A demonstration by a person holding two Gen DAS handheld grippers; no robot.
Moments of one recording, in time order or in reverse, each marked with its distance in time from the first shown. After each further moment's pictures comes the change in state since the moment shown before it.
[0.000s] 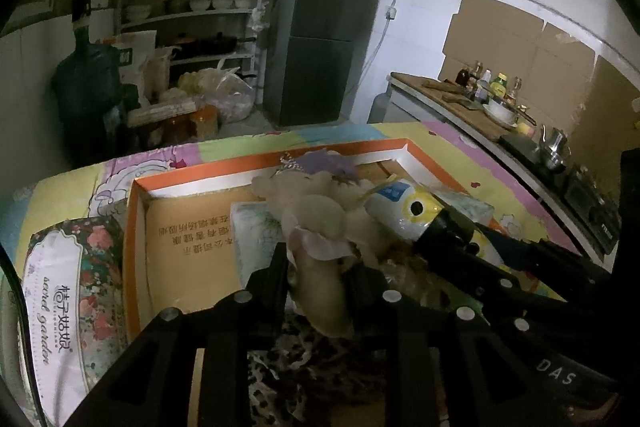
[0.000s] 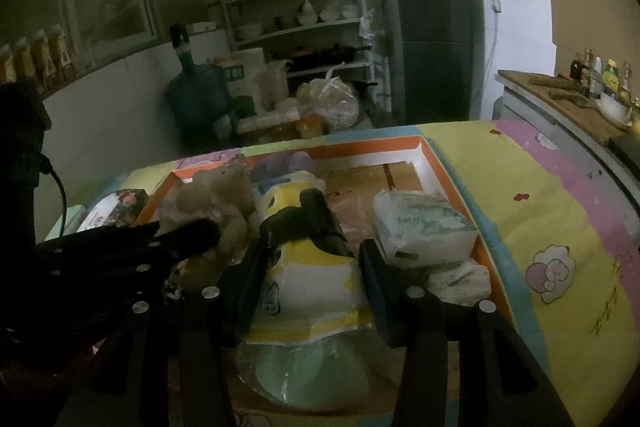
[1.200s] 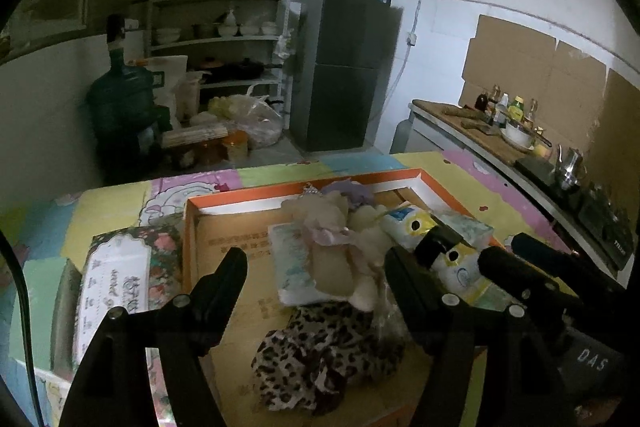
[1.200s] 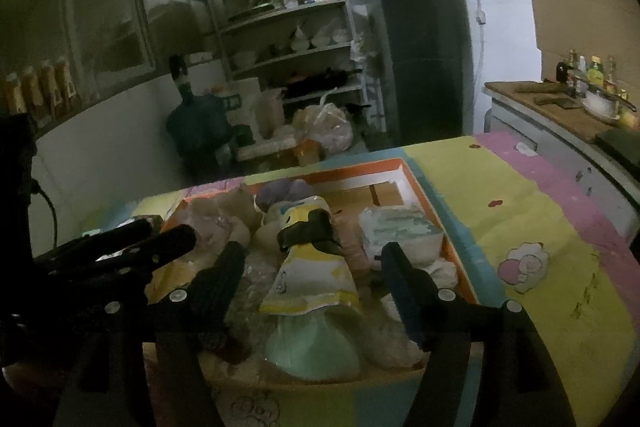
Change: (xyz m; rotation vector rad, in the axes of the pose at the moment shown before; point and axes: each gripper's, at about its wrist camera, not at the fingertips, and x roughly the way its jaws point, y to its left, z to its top) left arm -0.052 0.003 -0.002 -0.017 -0.101 0.100; right arm -0.046 -0.006 -0.005 0.054 -0.109 -0.015
